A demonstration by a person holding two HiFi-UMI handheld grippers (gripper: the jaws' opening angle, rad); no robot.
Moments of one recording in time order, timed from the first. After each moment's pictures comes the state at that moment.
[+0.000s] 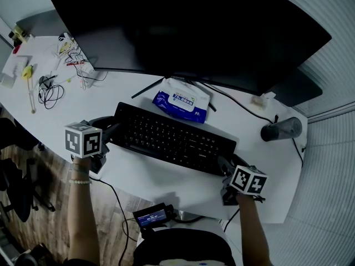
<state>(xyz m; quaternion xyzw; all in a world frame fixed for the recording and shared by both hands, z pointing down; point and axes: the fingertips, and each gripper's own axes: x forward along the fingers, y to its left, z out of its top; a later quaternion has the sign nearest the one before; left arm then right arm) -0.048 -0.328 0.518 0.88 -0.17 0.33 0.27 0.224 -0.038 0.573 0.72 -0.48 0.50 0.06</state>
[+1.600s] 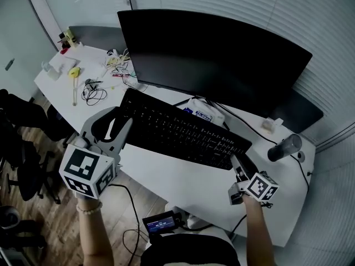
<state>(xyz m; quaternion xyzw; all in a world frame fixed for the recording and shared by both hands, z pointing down) -0.077 -0.230 0.247 0.92 -0.34 0.17 -0.06 0.220 -0.078 0.474 0.65 -0.65 0.36 -0.16</state>
